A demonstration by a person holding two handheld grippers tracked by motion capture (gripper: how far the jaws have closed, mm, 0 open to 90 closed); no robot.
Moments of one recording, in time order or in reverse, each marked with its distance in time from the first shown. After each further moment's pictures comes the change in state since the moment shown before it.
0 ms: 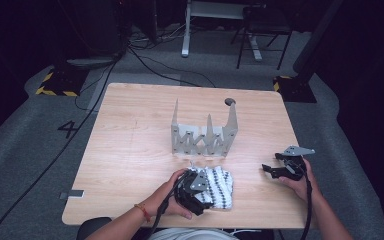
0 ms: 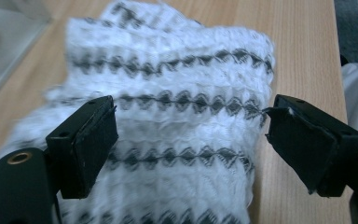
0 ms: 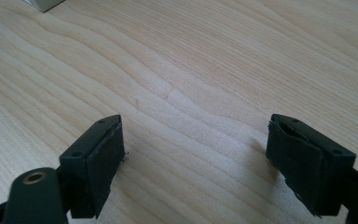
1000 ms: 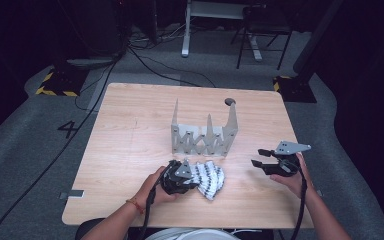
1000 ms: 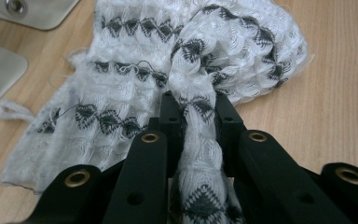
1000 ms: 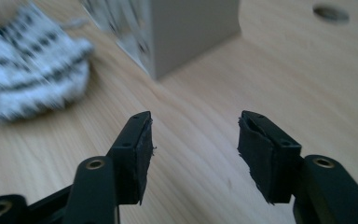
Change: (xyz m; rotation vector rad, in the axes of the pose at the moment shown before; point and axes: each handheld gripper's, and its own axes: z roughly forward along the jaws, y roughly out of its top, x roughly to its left) left arm 0.043 -0.030 -0.019 0.019 0.006 -0.110; right arm 0.053 0.060 -0.028 -0.156 0.176 -0.200
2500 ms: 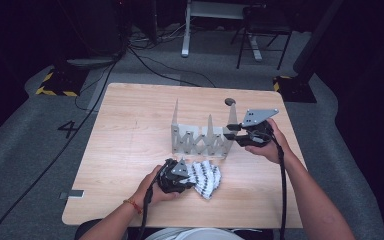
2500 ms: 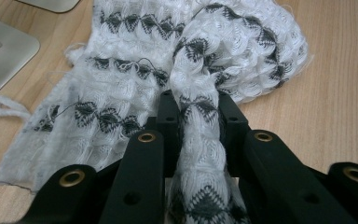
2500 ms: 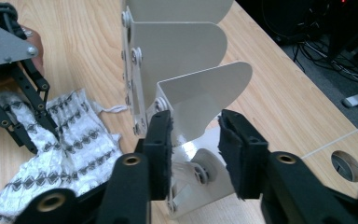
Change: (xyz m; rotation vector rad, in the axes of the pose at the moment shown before) left arm 0.004 -0.006 -0.004 -0.003 0.005 -0.019; right arm 0.019 0.131 0.038 0.053 0.092 -0.238
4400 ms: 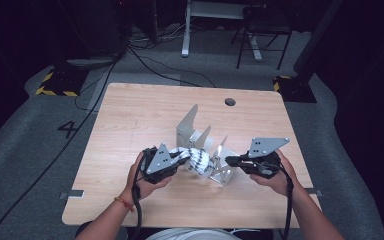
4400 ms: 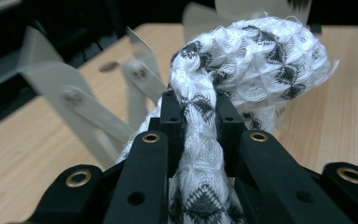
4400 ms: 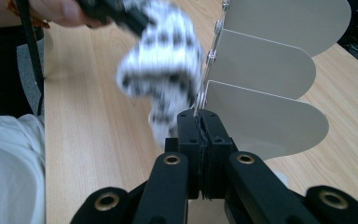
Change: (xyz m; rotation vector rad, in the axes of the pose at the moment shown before) left arm -0.009 0.024 -0.072 -0.341 0.274 0.117; right arm 0.077 -0.013 -0.035 -0.044 0.122 0.023
